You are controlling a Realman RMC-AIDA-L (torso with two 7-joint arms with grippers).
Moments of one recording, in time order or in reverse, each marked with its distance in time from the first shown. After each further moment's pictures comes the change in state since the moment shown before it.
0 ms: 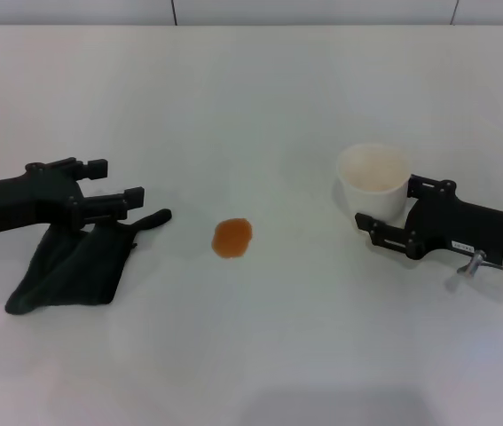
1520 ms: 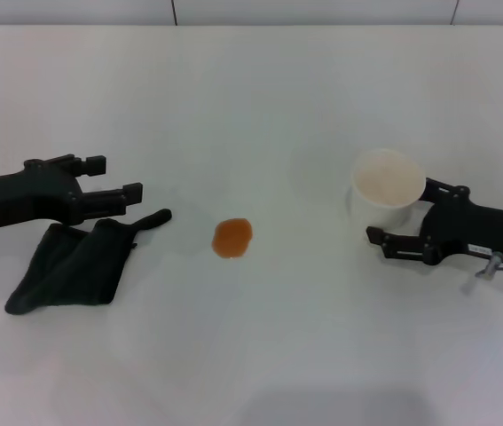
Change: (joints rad) left arm -0.006 0.004 0.000 0.000 0.000 -0.007 -0.015; right arm -0.067 -0.015 0.052 -0.172 -0.235 0.002 0.245
